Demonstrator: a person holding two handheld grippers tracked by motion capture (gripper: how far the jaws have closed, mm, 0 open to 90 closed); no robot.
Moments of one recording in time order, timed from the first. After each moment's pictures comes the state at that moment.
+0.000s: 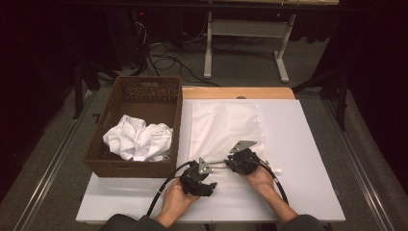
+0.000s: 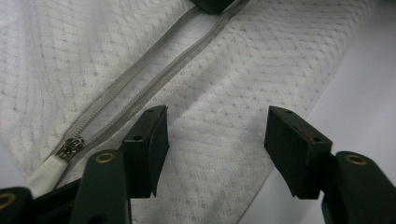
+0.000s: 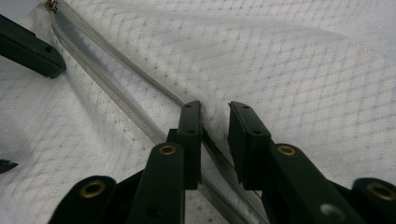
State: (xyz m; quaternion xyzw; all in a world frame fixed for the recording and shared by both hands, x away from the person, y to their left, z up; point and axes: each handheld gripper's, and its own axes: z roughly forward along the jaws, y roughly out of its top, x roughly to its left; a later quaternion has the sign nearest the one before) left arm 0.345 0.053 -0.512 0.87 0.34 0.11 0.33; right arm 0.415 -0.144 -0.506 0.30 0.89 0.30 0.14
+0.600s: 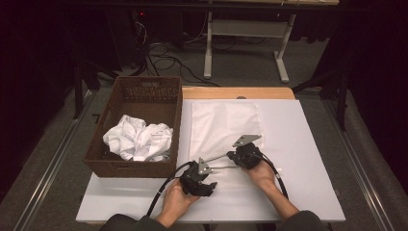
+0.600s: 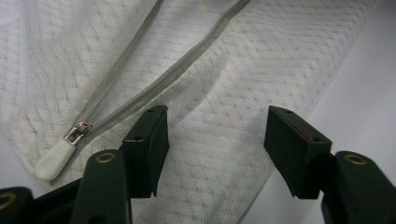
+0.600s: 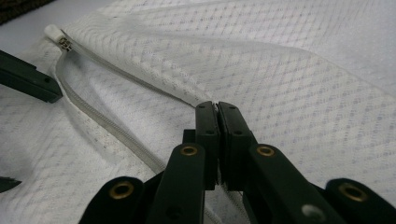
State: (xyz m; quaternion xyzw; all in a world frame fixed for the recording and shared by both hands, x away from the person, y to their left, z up) left arm 0.344 0.054 -0.513 0.87 0.34 0.11 0.34; right arm 0.425 -0.150 -0.492 0.31 0.88 0.32 0.14
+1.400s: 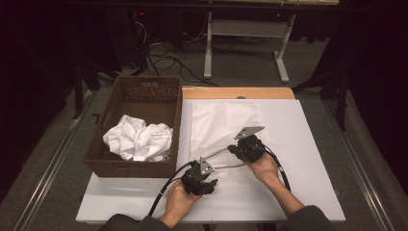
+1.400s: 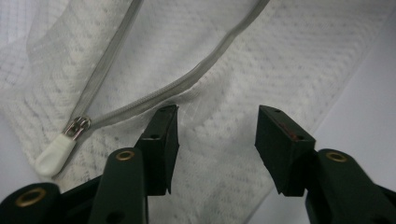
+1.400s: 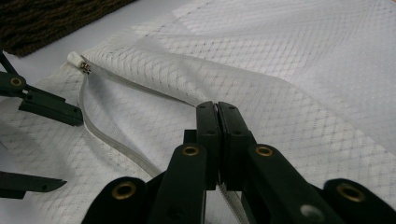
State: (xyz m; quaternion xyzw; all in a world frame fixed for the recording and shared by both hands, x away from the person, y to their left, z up) left arm 0.344 0.046 -0.509 0.86 0.35 0.14 0.35; right arm 0.431 -0.150 -0.459 0.30 0.89 0.32 0.13
